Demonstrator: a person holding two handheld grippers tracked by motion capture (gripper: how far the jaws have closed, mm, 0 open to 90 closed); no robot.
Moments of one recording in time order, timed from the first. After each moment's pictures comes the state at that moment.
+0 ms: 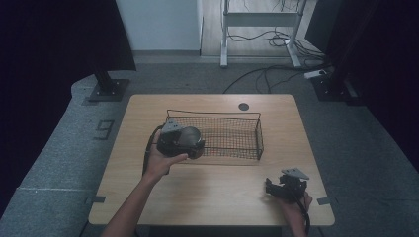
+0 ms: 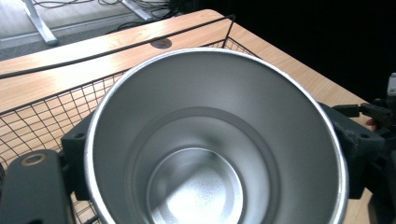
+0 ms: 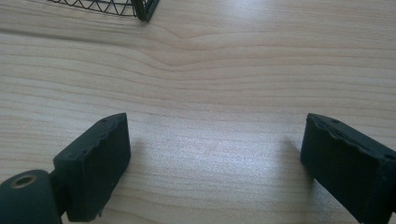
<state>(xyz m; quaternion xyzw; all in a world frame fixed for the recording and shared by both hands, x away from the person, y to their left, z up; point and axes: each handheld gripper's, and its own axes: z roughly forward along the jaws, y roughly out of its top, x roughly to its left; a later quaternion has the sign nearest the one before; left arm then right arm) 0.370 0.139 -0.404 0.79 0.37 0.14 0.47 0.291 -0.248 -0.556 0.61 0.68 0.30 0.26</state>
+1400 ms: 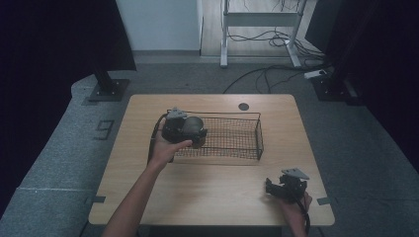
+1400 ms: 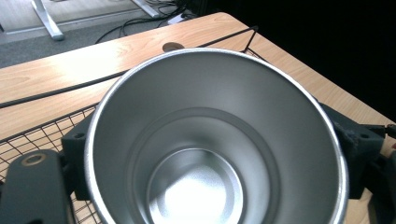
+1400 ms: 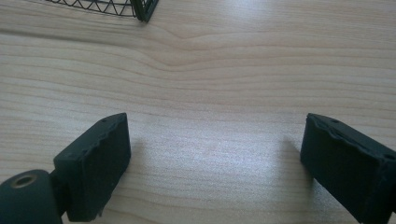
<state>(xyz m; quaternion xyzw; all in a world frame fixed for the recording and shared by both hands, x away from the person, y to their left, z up) 0.410 0.131 -0.401 0.78 0.39 0.13 0.47 0.291 -0.248 -0.556 0.61 0.68 0.30 0.26</state>
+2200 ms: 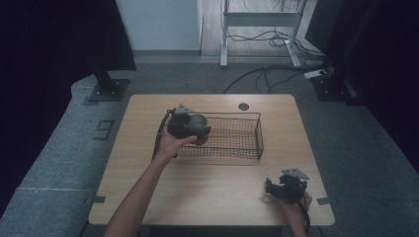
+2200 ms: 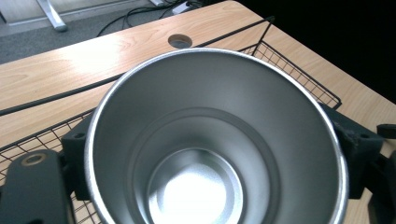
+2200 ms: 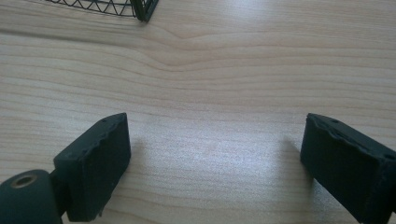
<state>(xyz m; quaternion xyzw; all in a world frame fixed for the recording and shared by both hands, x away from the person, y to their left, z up) 0.431 0.117 -0.409 0.80 0.39 0.13 0.44 0.291 -0.248 -0.556 0.61 0.68 0.30 0.26</state>
